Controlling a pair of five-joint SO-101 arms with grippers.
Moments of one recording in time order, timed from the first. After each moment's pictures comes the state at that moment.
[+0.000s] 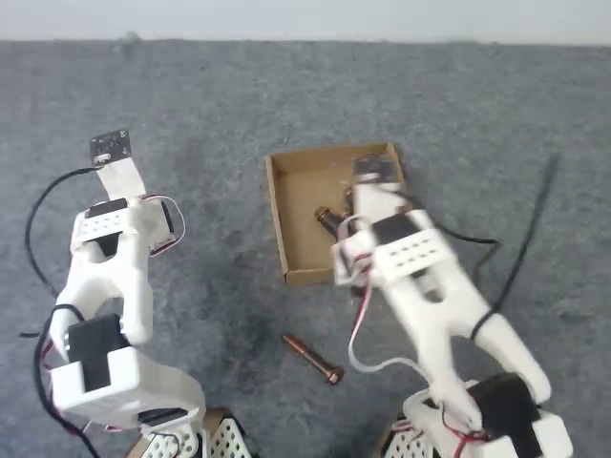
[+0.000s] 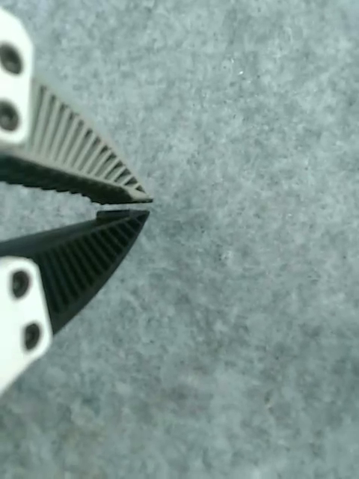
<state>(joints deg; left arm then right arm) -23.5 3.4 37.0 44.1 7.3 -23.4 -14.9 37.7 64.4 -19.2</state>
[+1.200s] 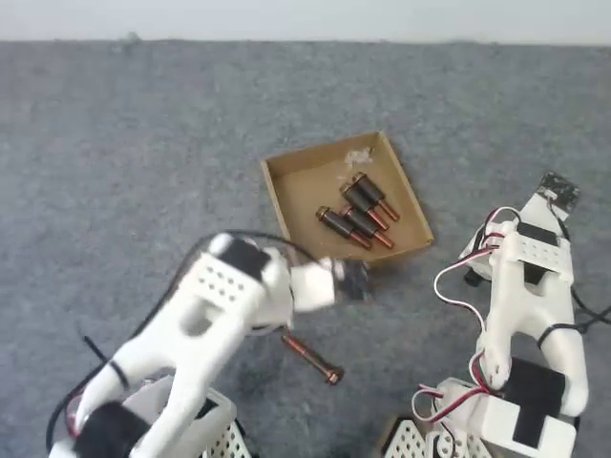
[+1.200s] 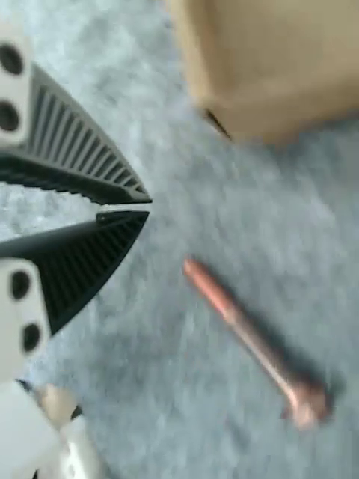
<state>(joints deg) 24.4 -25.2 50.1 77.8 -50.9 16.0 -10.1 44.0 50.5 -17.4</state>
